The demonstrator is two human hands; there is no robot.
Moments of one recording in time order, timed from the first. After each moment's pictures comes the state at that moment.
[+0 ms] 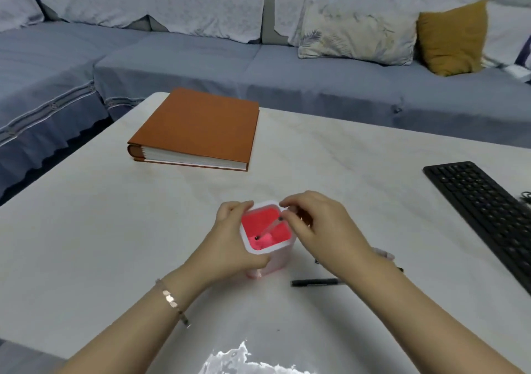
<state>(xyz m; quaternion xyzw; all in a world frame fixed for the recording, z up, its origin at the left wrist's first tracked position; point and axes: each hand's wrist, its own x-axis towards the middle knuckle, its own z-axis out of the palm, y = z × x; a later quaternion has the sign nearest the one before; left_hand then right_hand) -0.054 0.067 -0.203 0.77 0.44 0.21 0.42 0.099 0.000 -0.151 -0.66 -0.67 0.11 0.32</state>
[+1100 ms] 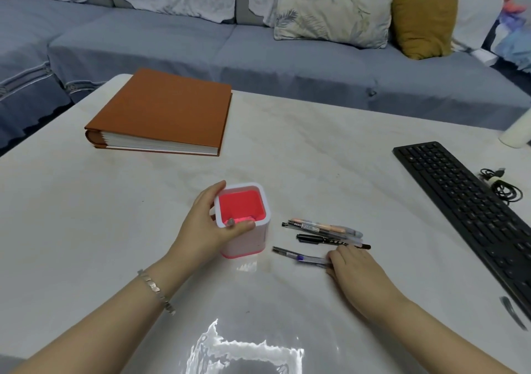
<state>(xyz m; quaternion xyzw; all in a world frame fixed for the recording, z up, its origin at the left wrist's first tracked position) -0.030 0.062 -0.215 0.69 0.45 0.30 0.48 0.191 -0.088 -0.261 -0.74 -0.67 -0.02 -0.05</state>
